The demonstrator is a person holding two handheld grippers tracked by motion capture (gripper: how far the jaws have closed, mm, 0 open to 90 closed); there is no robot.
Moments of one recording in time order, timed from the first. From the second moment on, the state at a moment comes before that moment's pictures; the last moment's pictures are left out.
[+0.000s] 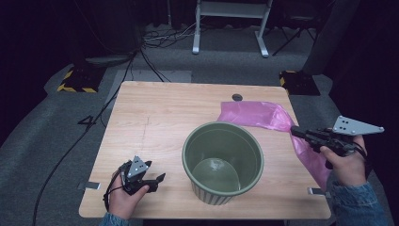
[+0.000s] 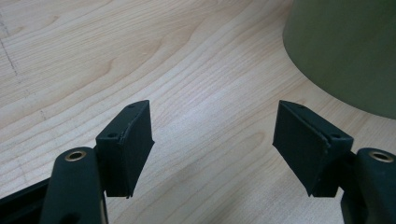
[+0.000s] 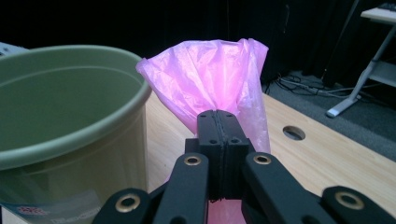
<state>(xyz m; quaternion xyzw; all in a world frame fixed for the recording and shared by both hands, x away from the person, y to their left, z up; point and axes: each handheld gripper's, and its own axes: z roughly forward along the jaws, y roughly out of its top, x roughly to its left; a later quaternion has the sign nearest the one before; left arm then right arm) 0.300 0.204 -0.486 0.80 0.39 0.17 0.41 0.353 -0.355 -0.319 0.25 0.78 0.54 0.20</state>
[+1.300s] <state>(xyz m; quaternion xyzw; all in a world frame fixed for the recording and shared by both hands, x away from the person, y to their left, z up) 0.299 0.202 -0.489 0.81 0.39 0.17 0.41 0.289 -0.372 -0.262 0.18 0.77 0.58 0.20</state>
